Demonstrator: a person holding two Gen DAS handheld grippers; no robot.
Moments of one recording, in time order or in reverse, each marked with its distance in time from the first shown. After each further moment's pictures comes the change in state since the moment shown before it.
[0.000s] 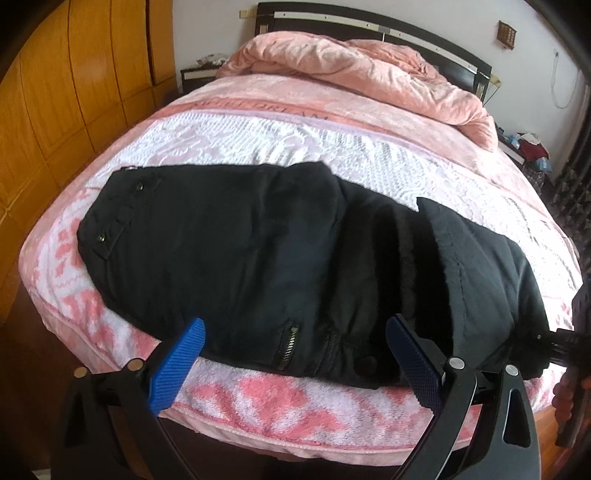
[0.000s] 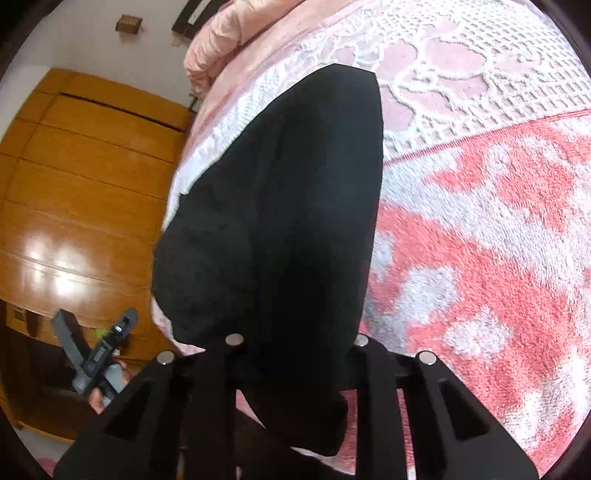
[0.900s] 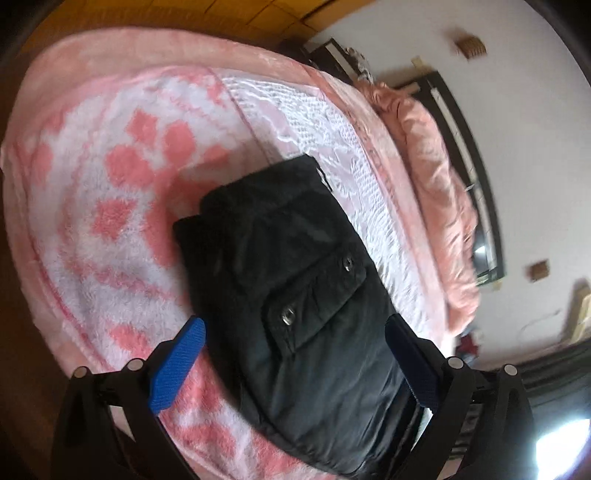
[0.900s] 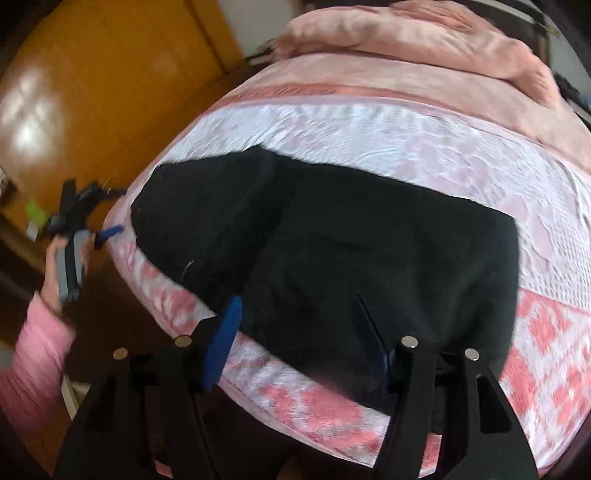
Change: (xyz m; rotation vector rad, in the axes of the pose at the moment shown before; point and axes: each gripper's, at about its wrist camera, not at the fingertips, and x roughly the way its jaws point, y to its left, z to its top) left arm 0.058 0.307 0.014 -0.834 -0.031 -0.393; right arm 0.023 0.189 -0.060 -0.571 -0.024 -0.267
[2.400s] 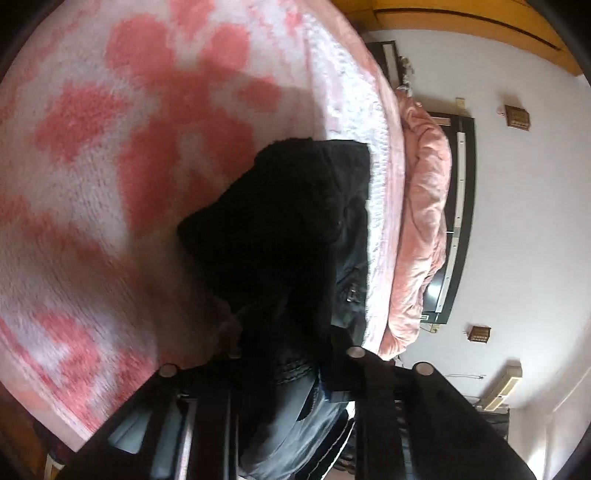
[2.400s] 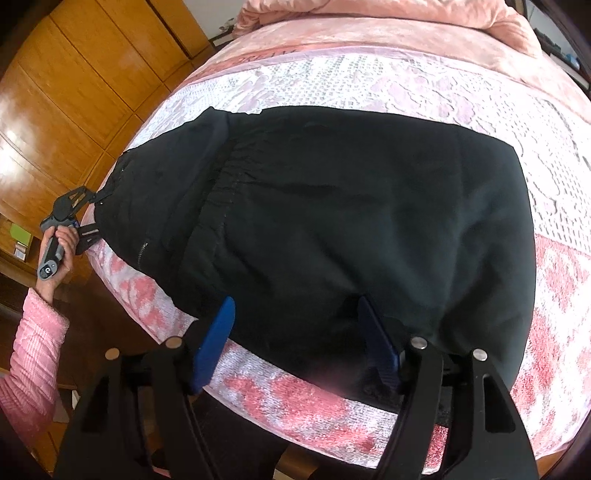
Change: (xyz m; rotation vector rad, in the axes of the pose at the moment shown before) left arm 0.058 0.039 0.012 -0.347 0.114 -0.191; right arm 0.050 -0.043 -0.015 0.143 0.100 -0.039
